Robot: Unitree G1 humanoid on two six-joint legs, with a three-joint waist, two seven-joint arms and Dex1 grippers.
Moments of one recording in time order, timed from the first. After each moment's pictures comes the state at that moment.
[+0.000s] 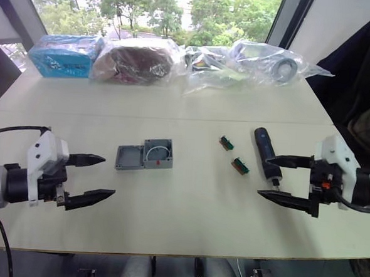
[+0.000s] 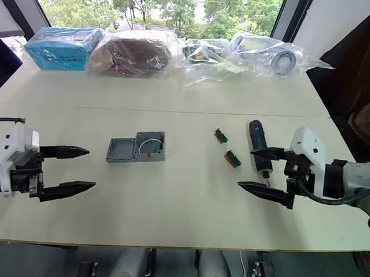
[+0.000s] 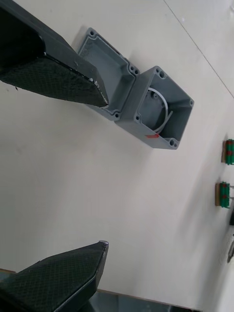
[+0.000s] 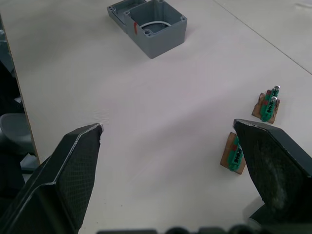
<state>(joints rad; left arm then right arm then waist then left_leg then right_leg) 0.19 1.01 0.57 -0.57 -0.76 0.70 -1.08 -0.03 -1.09 -0.41 -0.56 0.78 0.79 1.04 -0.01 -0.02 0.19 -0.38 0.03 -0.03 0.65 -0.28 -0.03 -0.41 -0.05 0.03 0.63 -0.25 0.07</state>
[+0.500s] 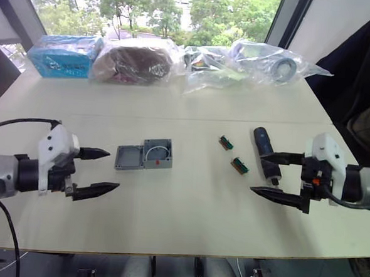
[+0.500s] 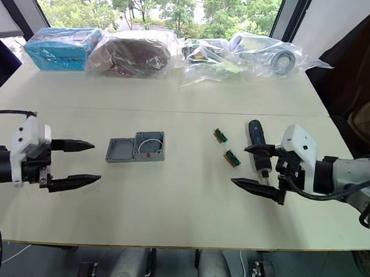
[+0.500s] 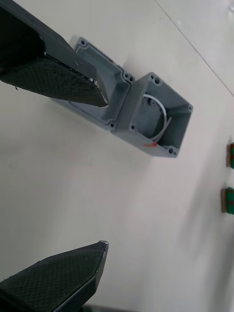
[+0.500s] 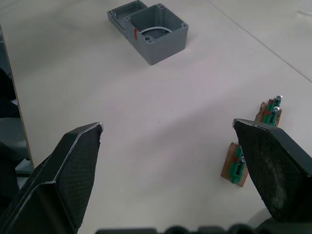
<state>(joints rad) 0.01 1.05 0.37 -0.47 -0.66 0.65 -1.07 -0.09 -1.07 -0.35 -0.59 0.79 0.80 0.97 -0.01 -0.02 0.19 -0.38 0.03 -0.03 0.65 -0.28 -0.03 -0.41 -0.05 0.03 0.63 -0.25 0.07</state>
